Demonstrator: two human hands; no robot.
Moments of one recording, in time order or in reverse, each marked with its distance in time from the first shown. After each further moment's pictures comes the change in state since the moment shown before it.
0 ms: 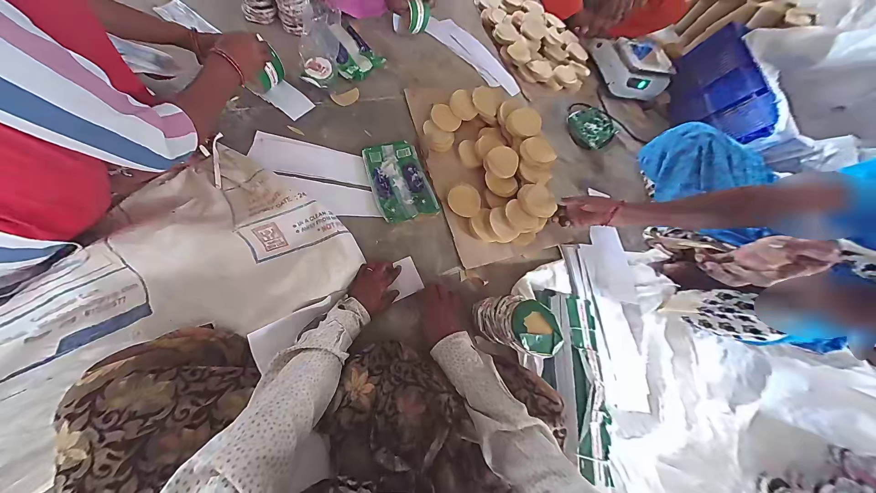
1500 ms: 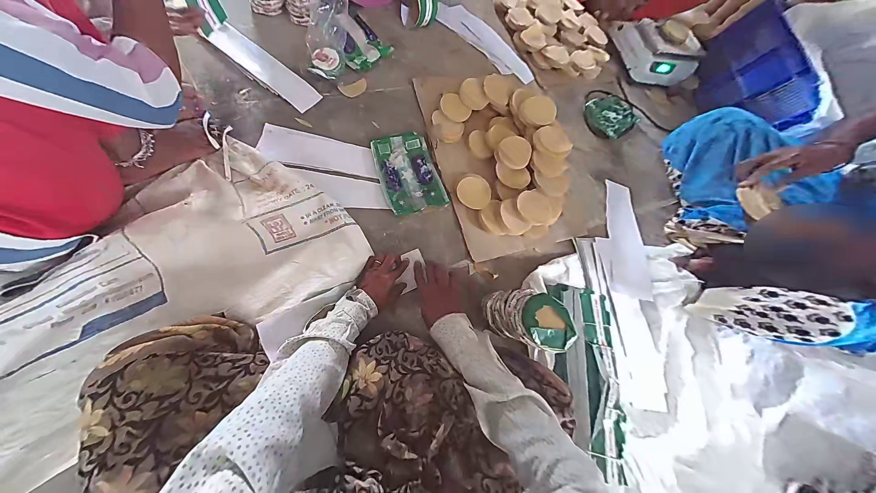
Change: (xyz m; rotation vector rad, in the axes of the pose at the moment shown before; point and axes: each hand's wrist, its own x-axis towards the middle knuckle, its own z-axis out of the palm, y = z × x) left_hand -0.001 -0.001 0.005 0.023 0.021 0.015; right_hand 0.030 -0.005 0.013 -0.081 0.016 -0.063
